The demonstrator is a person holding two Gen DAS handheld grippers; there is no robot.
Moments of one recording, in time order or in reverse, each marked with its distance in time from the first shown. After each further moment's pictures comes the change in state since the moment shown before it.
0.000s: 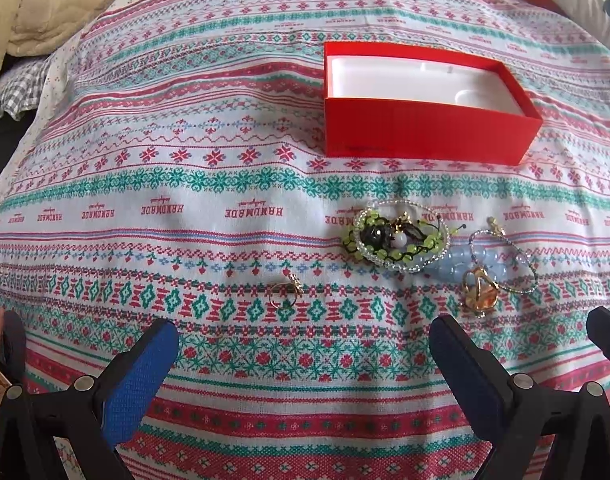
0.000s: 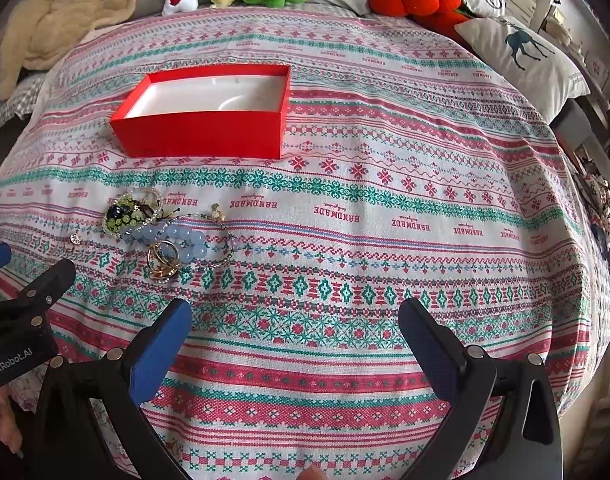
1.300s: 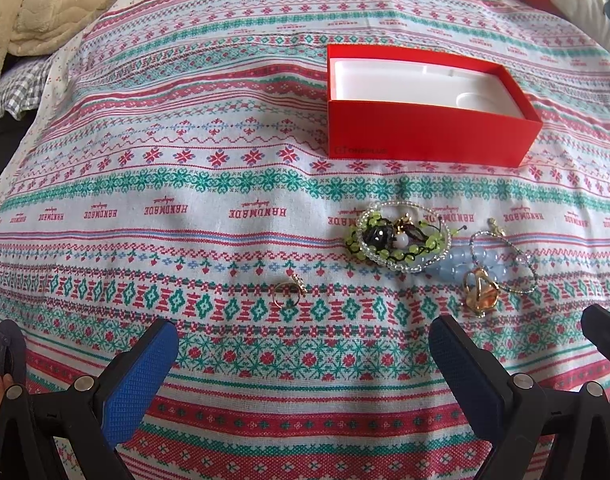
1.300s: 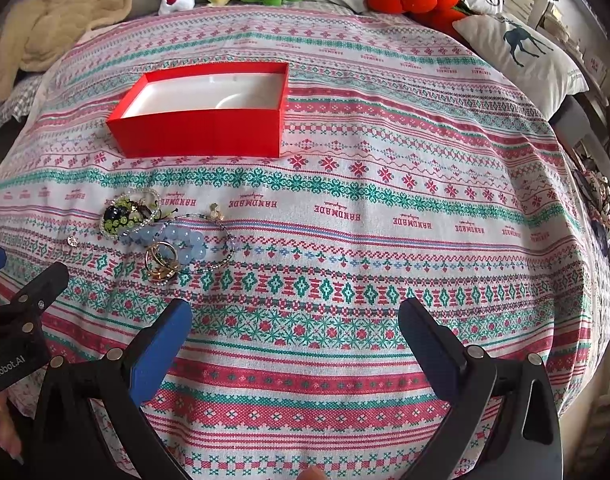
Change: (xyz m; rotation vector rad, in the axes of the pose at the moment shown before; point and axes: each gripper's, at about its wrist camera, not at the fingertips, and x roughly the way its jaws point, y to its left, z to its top) left arm -0.003 0.003 0.000 -0.004 -0.004 -0.003; right arm 0.004 0.002 0.001 0.012 0.005 -0.005
